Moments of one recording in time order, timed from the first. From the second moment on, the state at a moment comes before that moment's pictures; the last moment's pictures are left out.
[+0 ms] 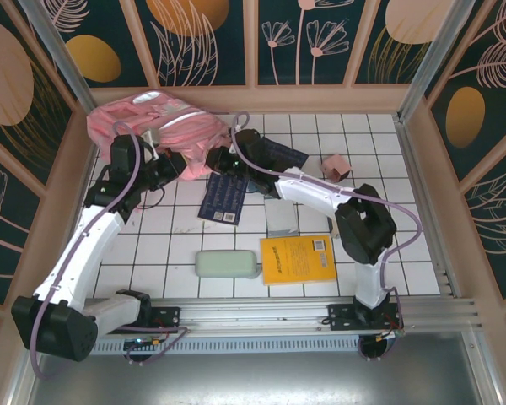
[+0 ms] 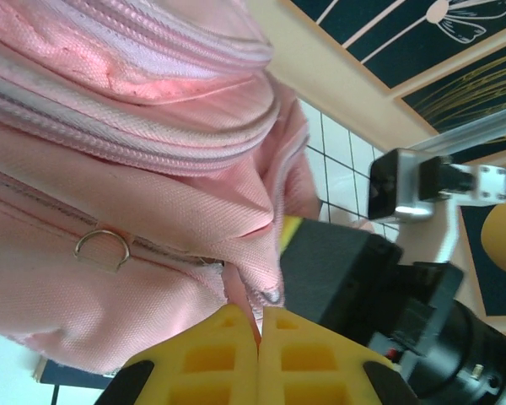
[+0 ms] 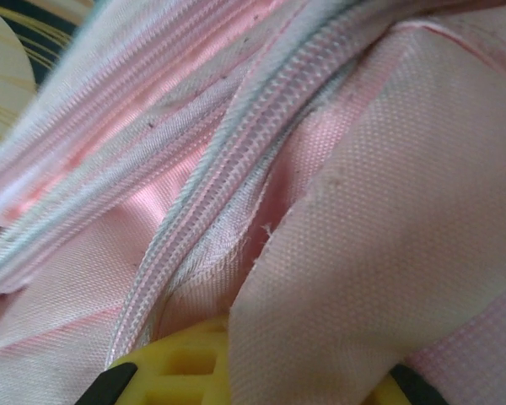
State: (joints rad) left arm -0.23 1.14 1.07 -0.46 0.32 -0.73; right arm 0.81 1.94 1.48 0.04 -0.21 0.94
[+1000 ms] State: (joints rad) left arm -0.31 1.30 0.68 -0.04 0.57 -0.75; right arm 0.76 1.64 1.12 -0.19 0.01 0.59
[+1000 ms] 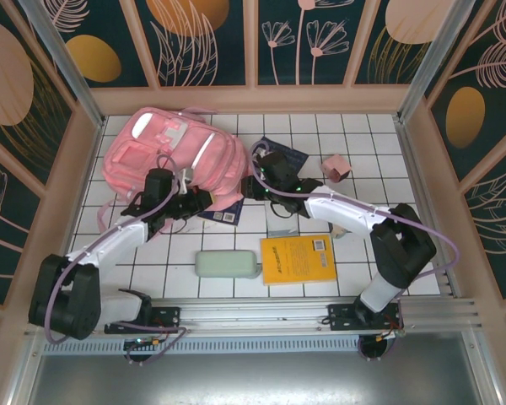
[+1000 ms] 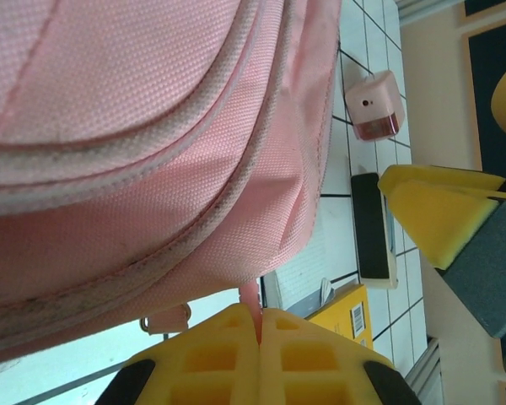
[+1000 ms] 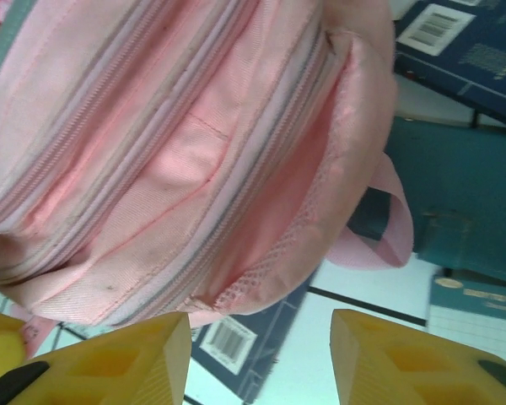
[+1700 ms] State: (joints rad) left arm -0.40 1.12 0.93 -0.22 0.31 -0.68; right arm 0.90 1.71 1.21 -0.36 -0.04 0.41
